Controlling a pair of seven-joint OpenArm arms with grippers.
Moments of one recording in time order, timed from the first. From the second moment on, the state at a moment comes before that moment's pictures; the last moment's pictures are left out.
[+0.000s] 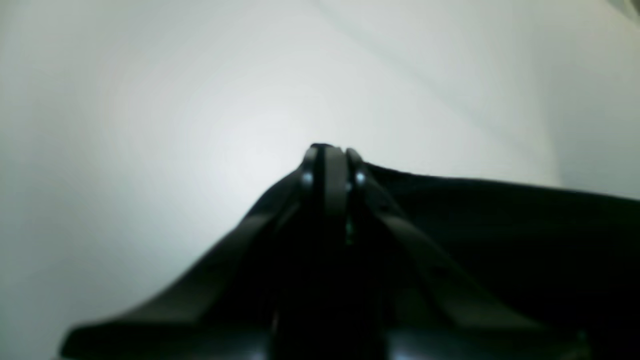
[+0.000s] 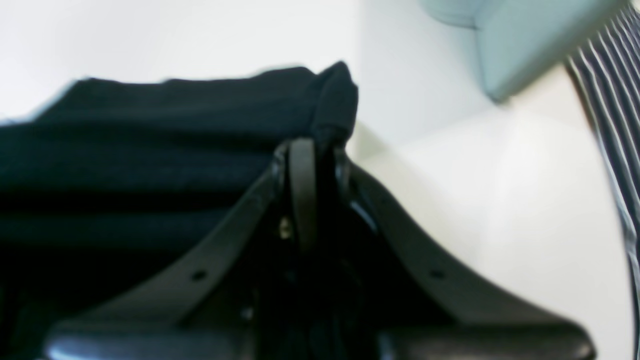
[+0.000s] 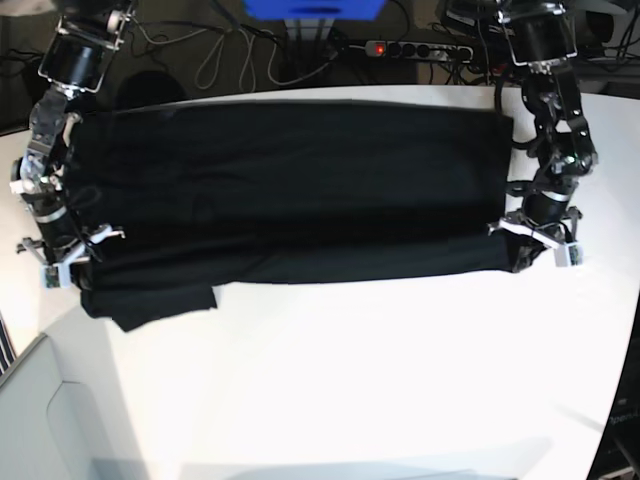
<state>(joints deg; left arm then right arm) 8.4 -18.9 -21.6 89.6 -32.5 -15.3 28.1 -0.9 15.3 25.3 82.7 3.8 30.7 -19.8</state>
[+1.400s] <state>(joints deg) 16.9 -11.9 -29.0 91.2 -33.7 -15.2 33.0 -11.6 15.2 26.3 98.8 4.1 34.7 -32.4</state>
